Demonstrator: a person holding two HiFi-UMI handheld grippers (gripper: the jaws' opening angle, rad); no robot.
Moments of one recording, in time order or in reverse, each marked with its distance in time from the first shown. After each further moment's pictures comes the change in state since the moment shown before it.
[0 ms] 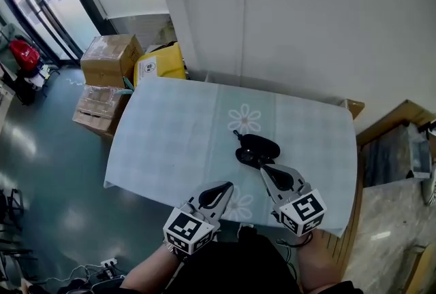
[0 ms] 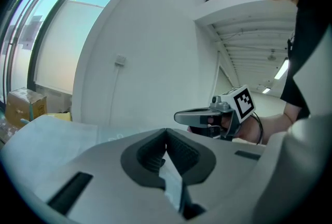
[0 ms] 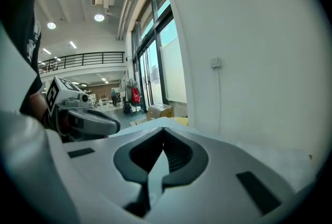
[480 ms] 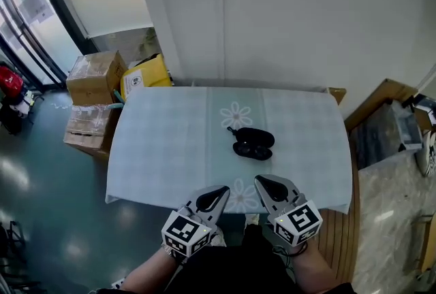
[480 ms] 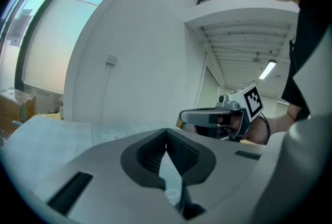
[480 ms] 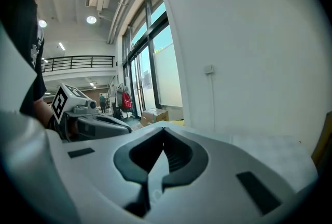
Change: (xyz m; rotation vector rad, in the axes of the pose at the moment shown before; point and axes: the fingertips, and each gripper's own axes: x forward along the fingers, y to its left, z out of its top) left arm -0.059 -0.009 -0.020 0.029 0.017 -0.130; right arm -0.029 0.085 -0.008 0.050 -0.066 -0.130
